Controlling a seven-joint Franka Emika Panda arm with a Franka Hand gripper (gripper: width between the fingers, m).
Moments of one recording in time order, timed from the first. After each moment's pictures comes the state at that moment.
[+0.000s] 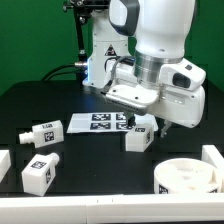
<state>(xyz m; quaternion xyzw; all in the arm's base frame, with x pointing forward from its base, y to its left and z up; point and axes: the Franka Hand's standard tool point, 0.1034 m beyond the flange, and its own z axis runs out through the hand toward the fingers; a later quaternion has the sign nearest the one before) 0.433 0.051 0.021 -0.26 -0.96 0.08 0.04</state>
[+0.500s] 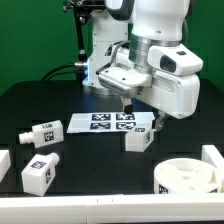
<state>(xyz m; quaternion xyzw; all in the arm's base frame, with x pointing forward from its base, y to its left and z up) 0.448 0.042 0.049 -0.41 -0.91 0.08 0.00</state>
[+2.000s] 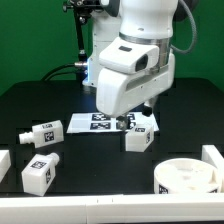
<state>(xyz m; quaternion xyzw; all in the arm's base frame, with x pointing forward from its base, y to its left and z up) 0.476 0.029 0.058 -0.93 -0.35 0.06 -0.02</state>
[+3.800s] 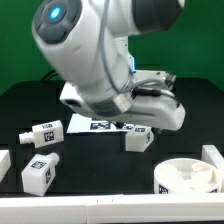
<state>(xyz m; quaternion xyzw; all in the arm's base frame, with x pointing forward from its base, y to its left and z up) 0.476 0.023 0.040 -0.89 0.25 0.36 0.13</state>
